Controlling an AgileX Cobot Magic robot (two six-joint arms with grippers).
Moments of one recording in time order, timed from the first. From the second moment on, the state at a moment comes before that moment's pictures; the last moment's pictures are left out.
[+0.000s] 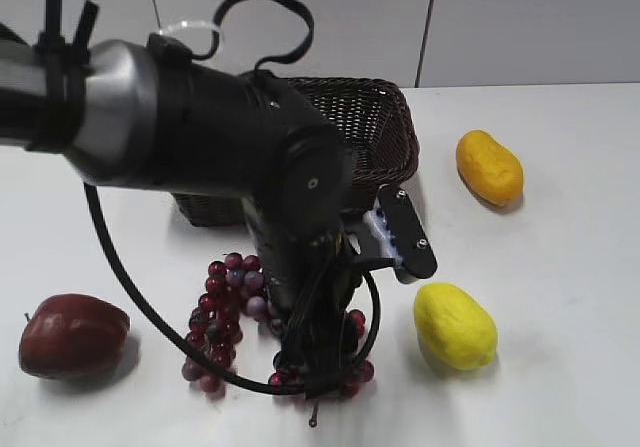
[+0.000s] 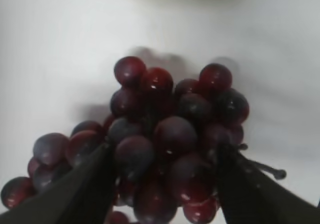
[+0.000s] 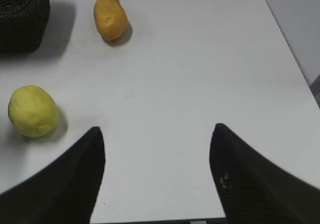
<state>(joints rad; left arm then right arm) -0.96 1.98 -1.29 -0.02 0.83 0.53 0.08 -0.01 -0.50 -0.04 1.05 0.05</state>
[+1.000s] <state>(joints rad) -0.96 1.97 -1.30 -0.06 0.89 0.53 0.08 -0.01 -0.50 -0.04 1.05 0.05</state>
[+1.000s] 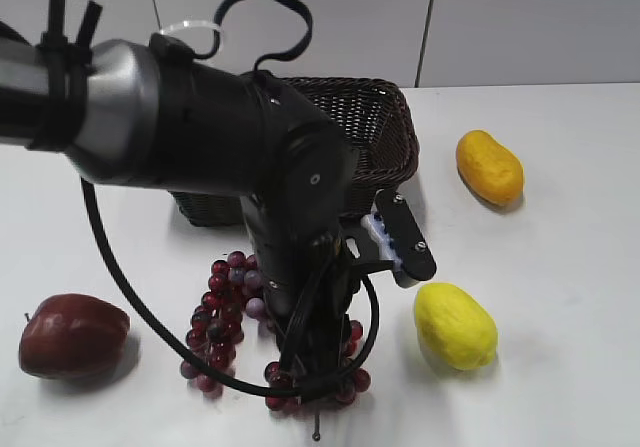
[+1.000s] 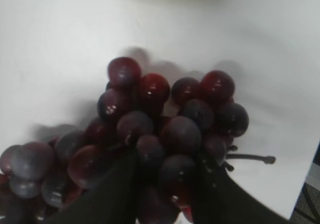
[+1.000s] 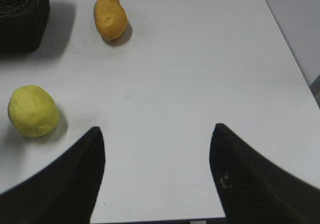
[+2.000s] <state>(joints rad) -0.96 1.86 -1.82 -0.03 1.22 0.53 0.08 -0.01 -0.50 -0.04 1.05 0.05</state>
